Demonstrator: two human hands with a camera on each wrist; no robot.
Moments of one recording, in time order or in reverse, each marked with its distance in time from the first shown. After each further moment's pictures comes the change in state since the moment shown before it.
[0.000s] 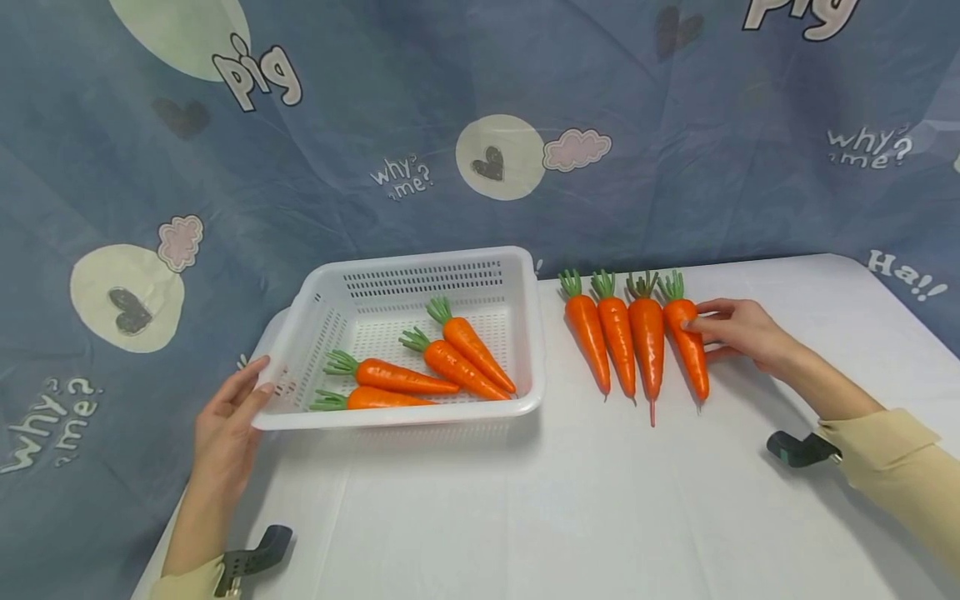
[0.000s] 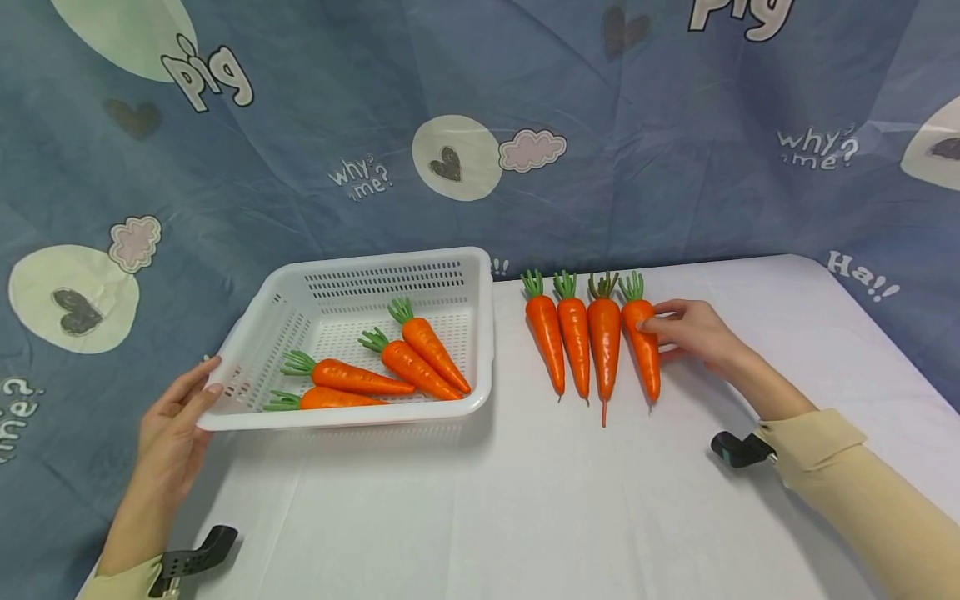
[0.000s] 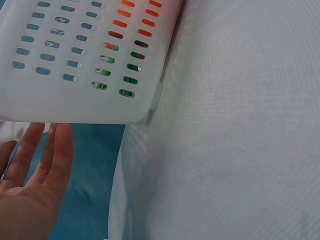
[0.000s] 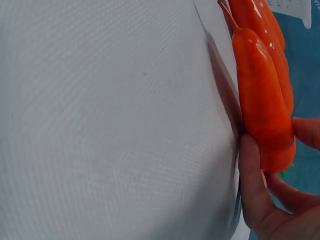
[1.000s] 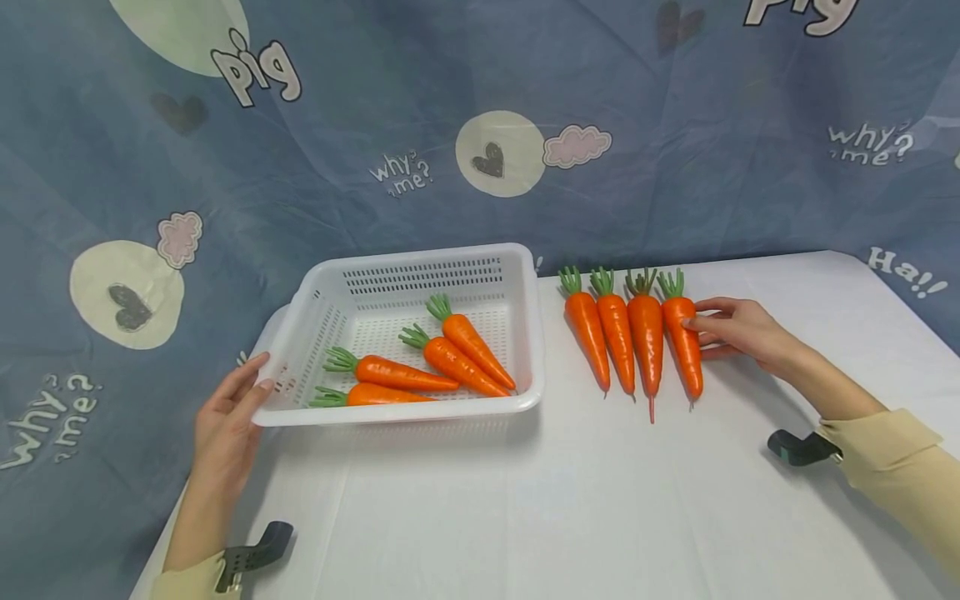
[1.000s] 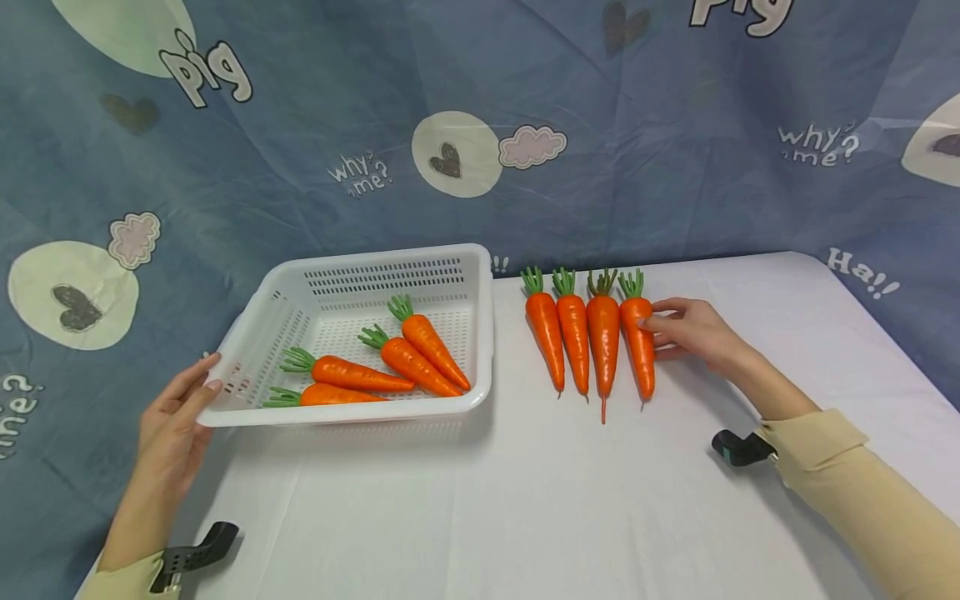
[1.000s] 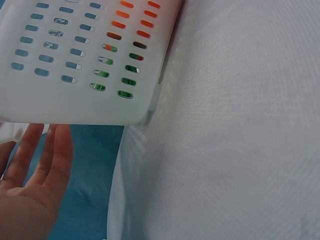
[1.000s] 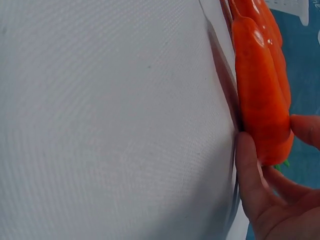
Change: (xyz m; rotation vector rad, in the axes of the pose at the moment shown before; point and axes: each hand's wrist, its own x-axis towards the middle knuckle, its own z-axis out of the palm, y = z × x) left_hand 0.001 0.001 0.000 -0.039 0.002 -0.010; right_hand -0.002 0.000 0.001 0.032 -0.028 0.006
